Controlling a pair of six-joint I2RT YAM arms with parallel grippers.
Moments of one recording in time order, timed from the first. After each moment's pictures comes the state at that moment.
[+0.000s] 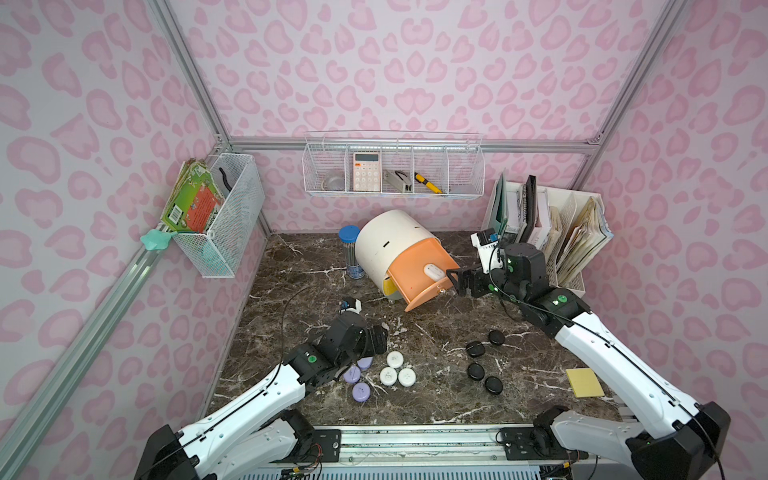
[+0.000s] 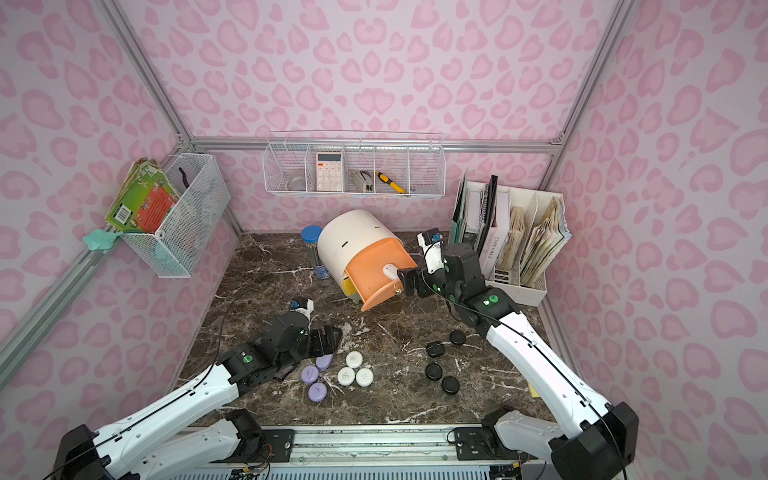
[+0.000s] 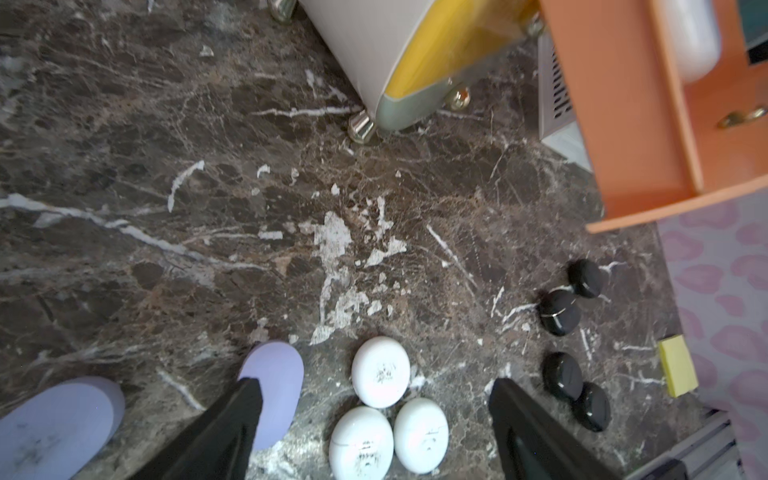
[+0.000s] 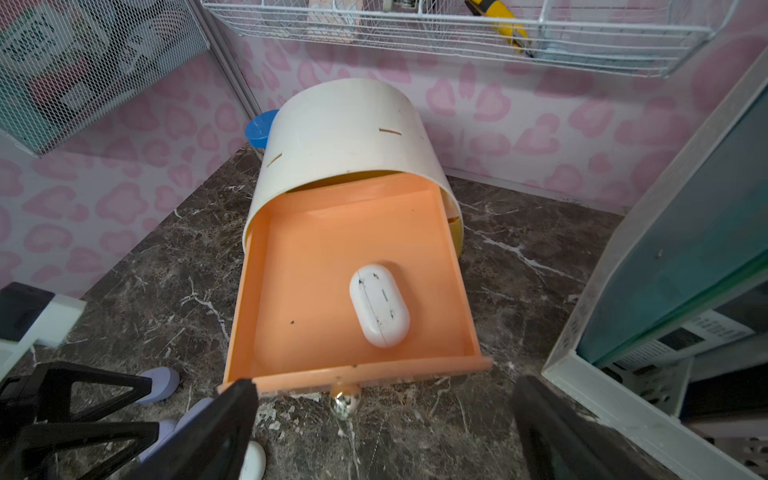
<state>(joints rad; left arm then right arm) -0.73 0.98 0.64 -0.45 -0.13 -0.76 0.54 1.15 1.10 -0.39 -0.09 0.13</state>
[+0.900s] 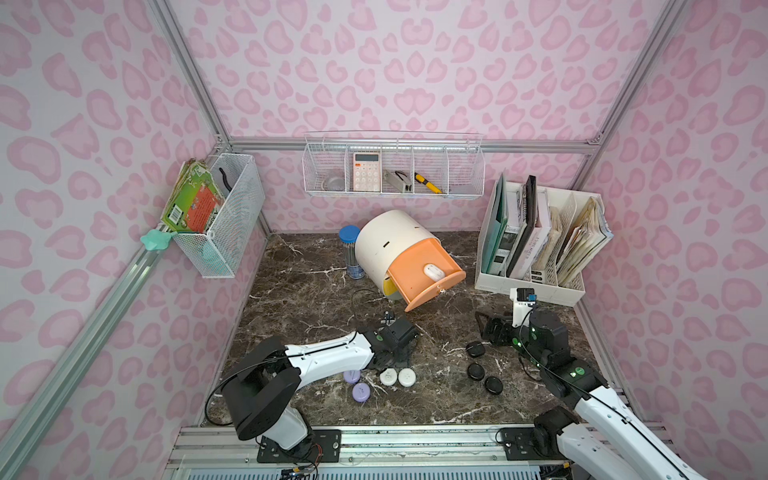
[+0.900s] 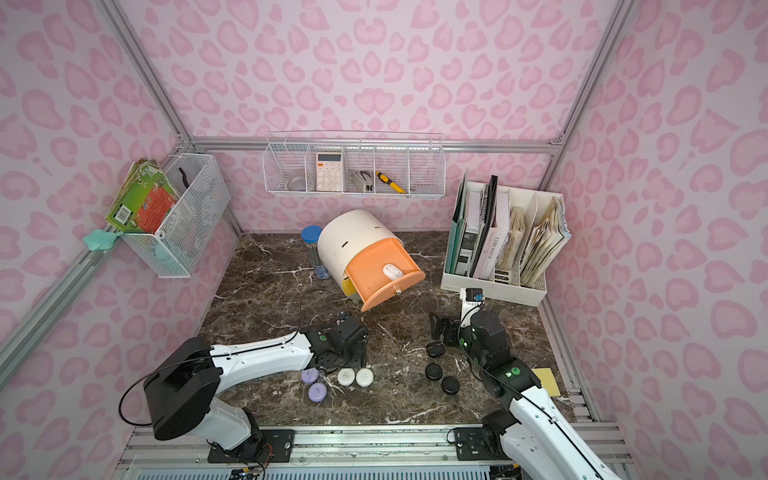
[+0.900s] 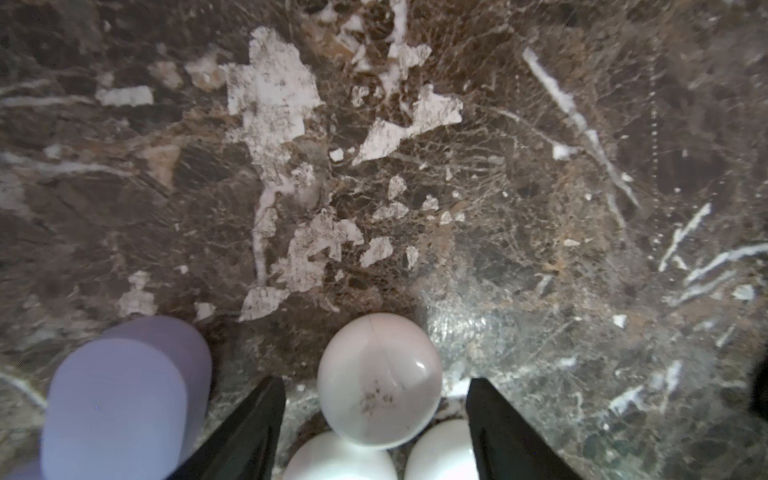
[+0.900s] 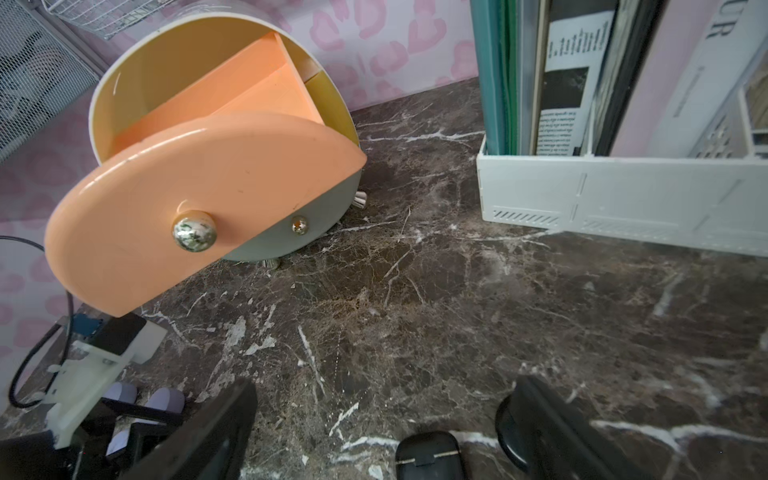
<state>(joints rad) -0.90 1.57 0.87 -0.54 -0.17 -0.85 0.45 0.67 0.45 -0.21 0.00 0.42</state>
